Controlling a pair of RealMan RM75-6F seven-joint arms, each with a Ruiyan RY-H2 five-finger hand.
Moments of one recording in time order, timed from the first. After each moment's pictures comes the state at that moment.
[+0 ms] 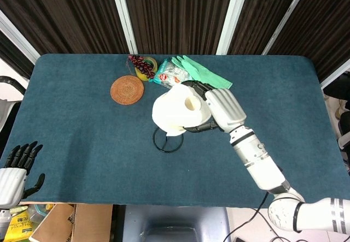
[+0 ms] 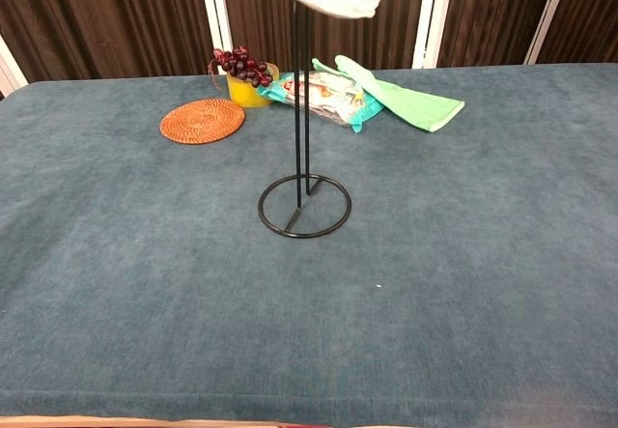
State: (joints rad) left arm -0.09 -1.12 0.00 -1.55 1.61 1.54 -0.01; right arm 0.86 -1.04 0.47 -2.15 -0.78 1.08 -0.34
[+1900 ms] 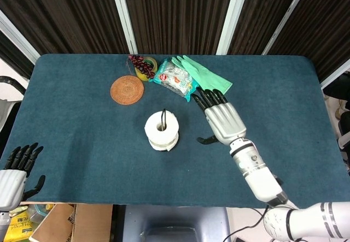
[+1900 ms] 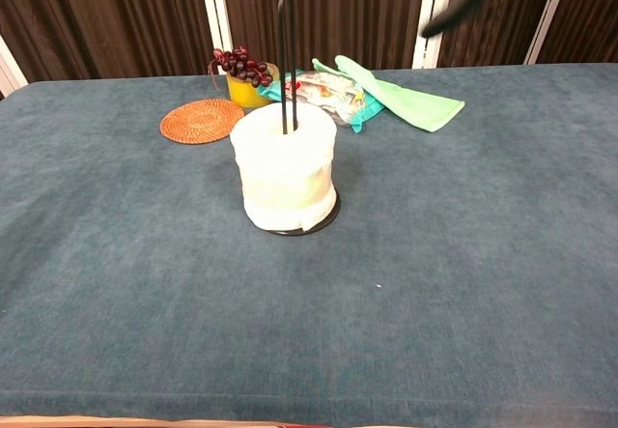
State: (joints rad) left arm -0.08 -1.12 0.01 -1.55 1.63 1.56 -0.01; right arm 0.95 -1.02 0.21 -2.24 -0.69 1.25 -0.66
